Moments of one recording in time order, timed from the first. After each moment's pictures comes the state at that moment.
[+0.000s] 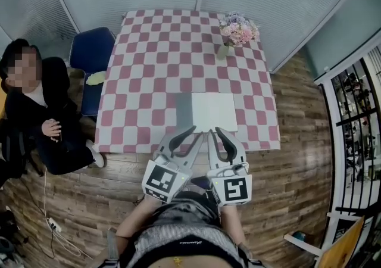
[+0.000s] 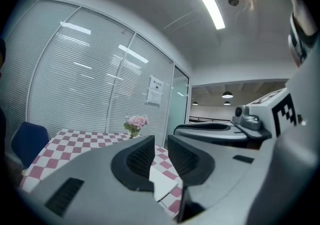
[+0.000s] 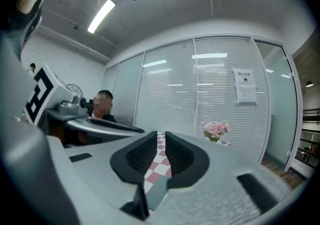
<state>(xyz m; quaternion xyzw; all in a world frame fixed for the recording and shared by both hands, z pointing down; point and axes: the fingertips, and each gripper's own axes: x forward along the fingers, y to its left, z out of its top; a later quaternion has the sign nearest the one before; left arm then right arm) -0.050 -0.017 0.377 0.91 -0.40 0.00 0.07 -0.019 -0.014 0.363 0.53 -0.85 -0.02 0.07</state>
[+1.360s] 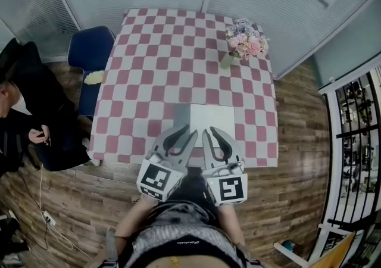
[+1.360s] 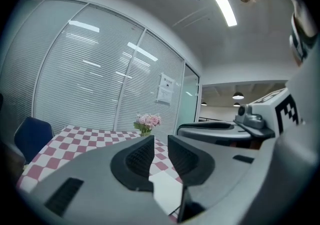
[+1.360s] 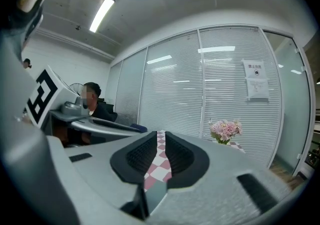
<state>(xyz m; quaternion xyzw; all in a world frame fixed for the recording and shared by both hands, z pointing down) -0.055 -0.104 0.391 0.89 -0.44 0.00 0.10 -0.023 -0.098 0.376 0.49 -0.87 -0.01 0.10</state>
